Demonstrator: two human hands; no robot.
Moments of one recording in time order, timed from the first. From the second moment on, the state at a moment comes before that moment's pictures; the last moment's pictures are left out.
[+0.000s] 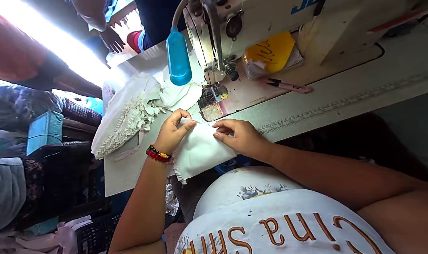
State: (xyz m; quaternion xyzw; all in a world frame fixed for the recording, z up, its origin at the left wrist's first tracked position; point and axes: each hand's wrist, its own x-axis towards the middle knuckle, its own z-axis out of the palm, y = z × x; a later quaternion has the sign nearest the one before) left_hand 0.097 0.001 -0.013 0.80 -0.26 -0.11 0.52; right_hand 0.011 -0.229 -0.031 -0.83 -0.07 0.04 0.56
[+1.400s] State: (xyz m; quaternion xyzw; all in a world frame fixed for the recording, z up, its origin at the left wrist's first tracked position) left_hand 0.113 0.003 -0.012 0.85 -0.17 -0.03 0.49; right_hand 0.014 -0.220 -0.036 -0.89 -0.05 -0.05 0.45
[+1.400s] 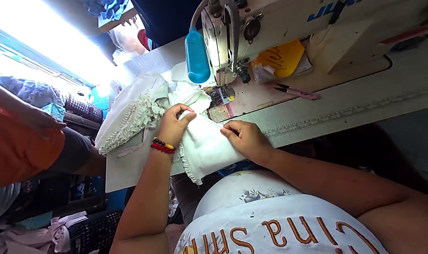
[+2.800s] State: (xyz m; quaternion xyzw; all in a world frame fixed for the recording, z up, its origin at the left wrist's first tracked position) left_hand 0.142 -0.076 -0.052 0.91 -0.29 -0.01 0.28; right_hand 0.048 -0.283 -0.056 -0.94 -0.27 -0.08 0.18
